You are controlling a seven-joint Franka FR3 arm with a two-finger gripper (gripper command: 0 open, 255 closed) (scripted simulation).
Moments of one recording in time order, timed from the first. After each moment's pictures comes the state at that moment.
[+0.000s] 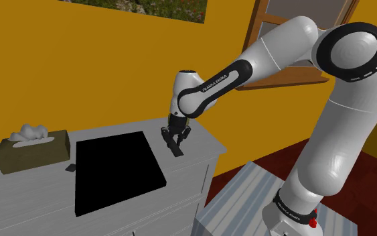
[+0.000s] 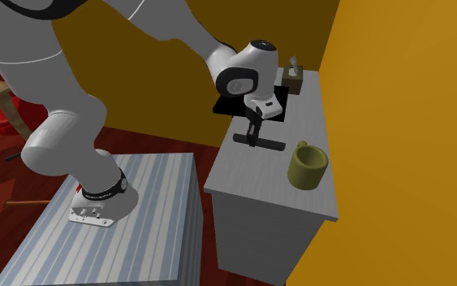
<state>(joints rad) 0.03 0.07 0.24 -2.32 0.08 2.43 0.59</state>
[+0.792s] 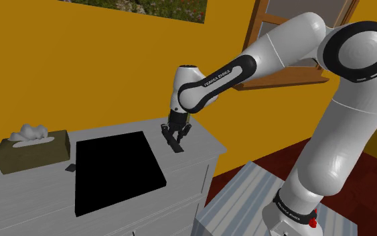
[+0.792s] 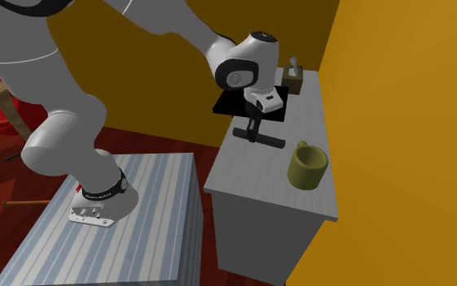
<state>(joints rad) 0.03 0.03 0.24 -2.31 0.09 2.38 0.58</state>
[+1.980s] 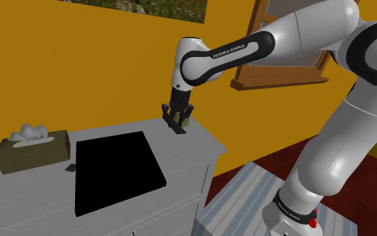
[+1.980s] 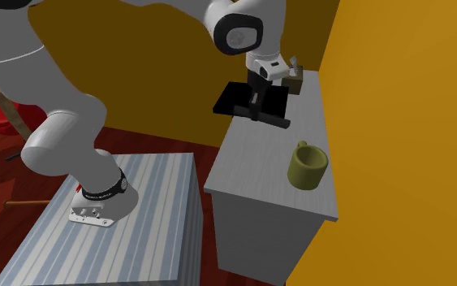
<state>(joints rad) 0.03 -0.09 0.24 -2.19 0.11 2.13 0.58</state>
